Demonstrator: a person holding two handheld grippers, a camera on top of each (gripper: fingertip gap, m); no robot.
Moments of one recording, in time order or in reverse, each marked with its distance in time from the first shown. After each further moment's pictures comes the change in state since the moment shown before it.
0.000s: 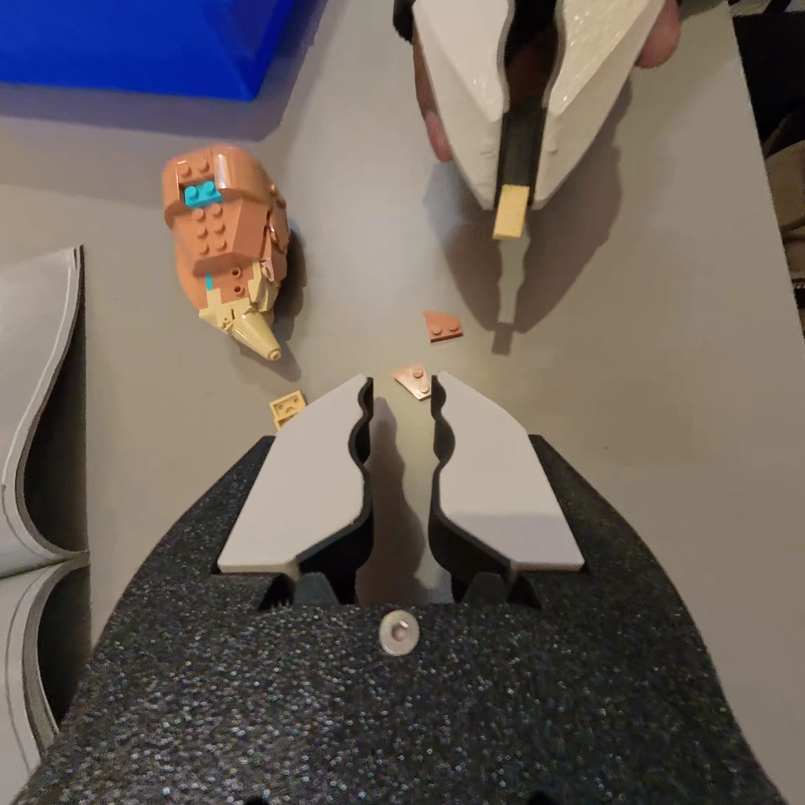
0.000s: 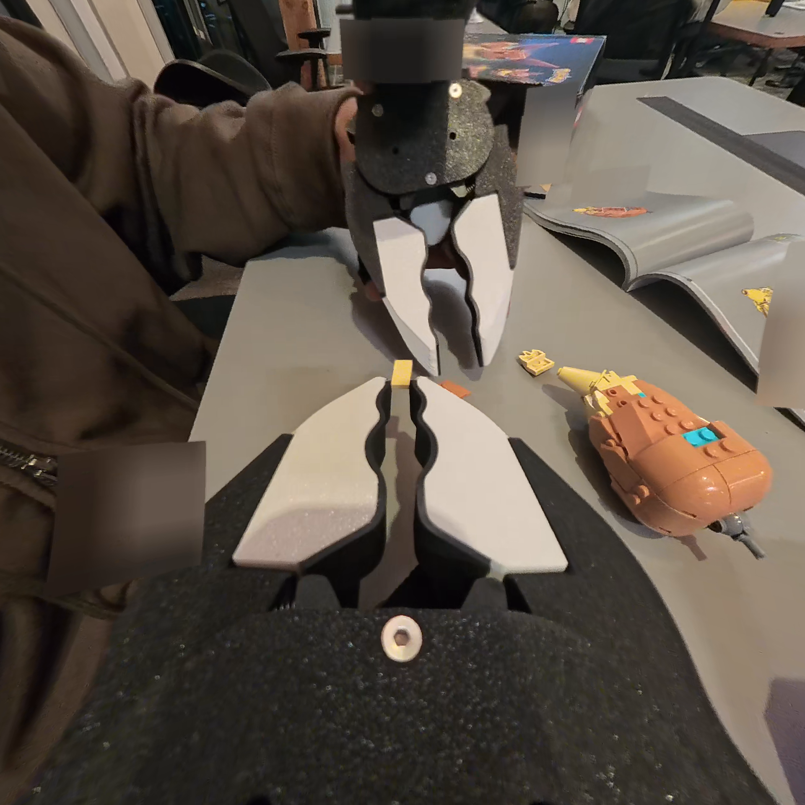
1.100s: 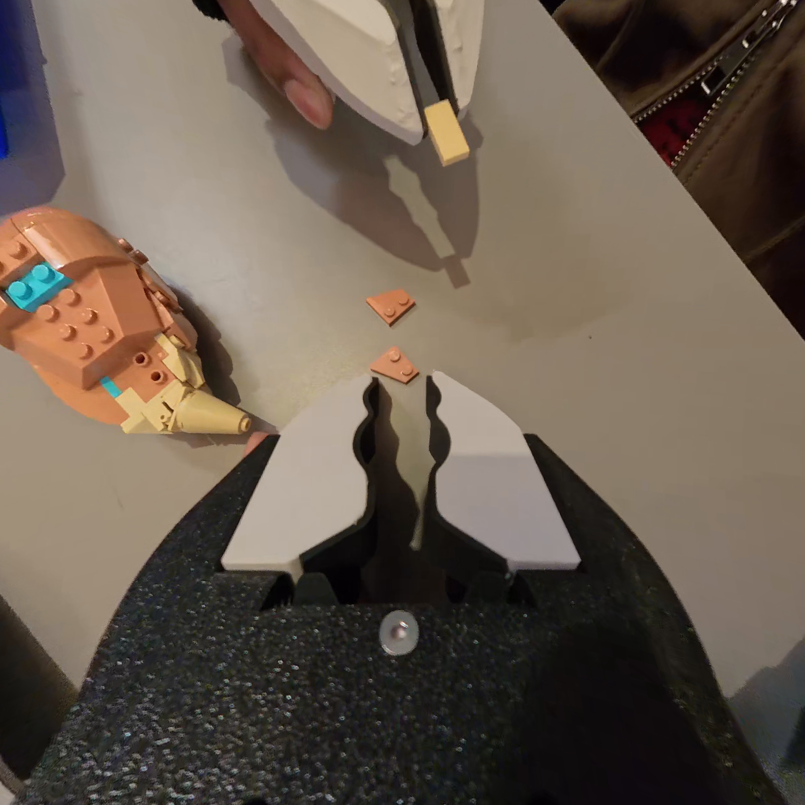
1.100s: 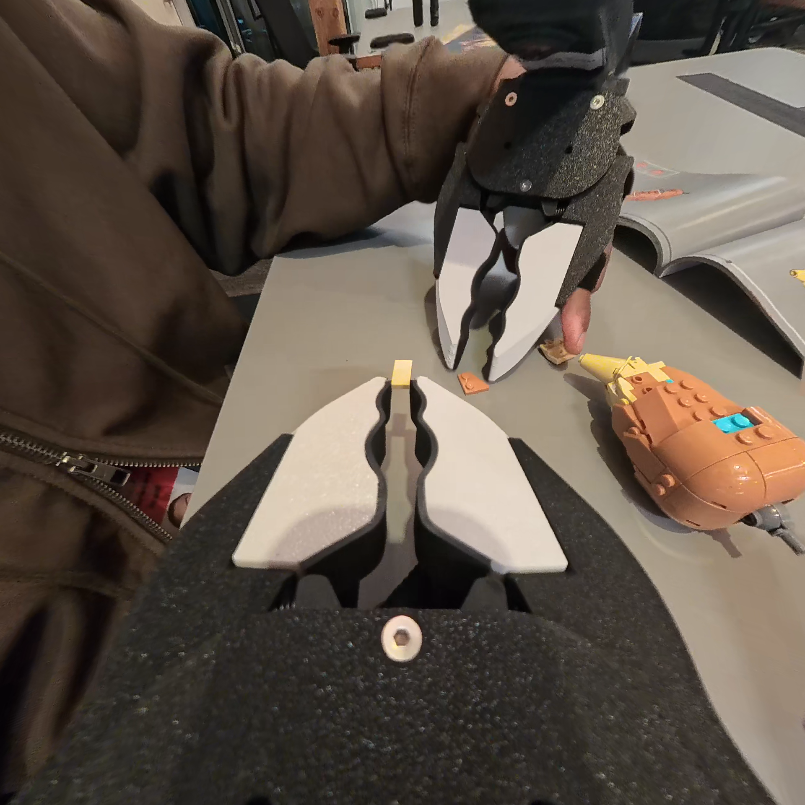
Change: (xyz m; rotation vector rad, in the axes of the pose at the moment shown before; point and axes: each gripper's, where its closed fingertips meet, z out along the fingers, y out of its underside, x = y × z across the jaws) left arm 0.007 0.010 0.007 -0.033 0.484 0.313; right arm -0.005 0.005 -0.005 0.002 -0.072 0.040
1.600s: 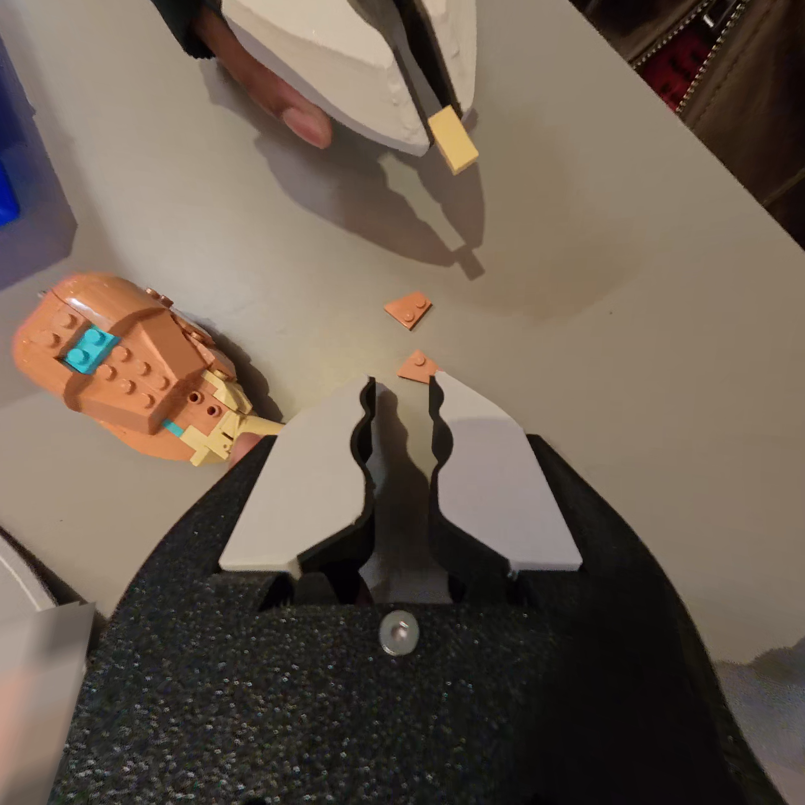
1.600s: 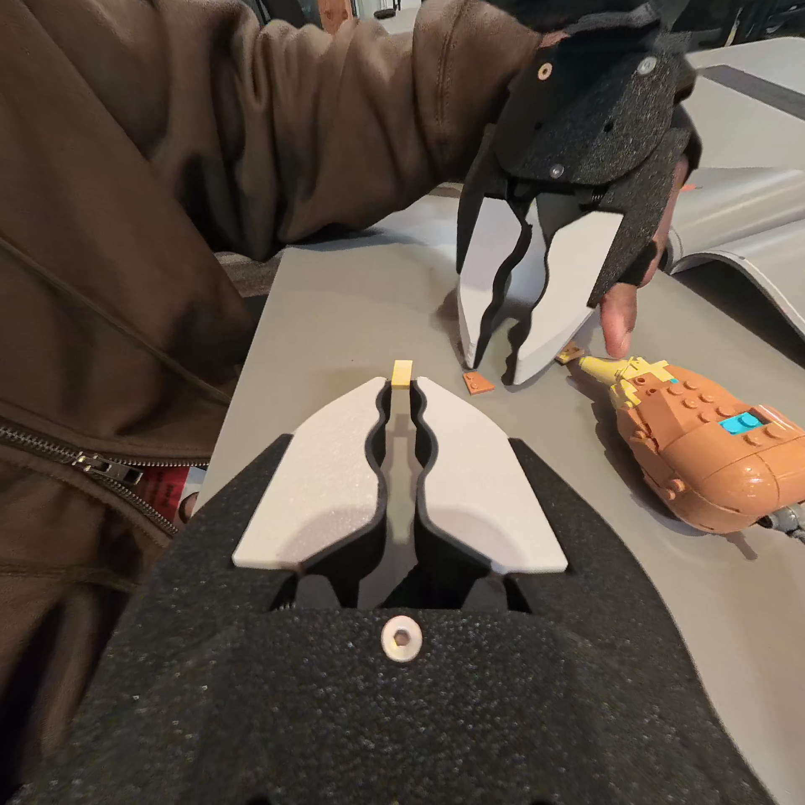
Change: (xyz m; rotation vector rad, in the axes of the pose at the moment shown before) left arm -0.012 -0.005 -0.003 -0.077 0.039 0.135; right arm -0.001 0.000 0.000 0.000 -0.022 0.014
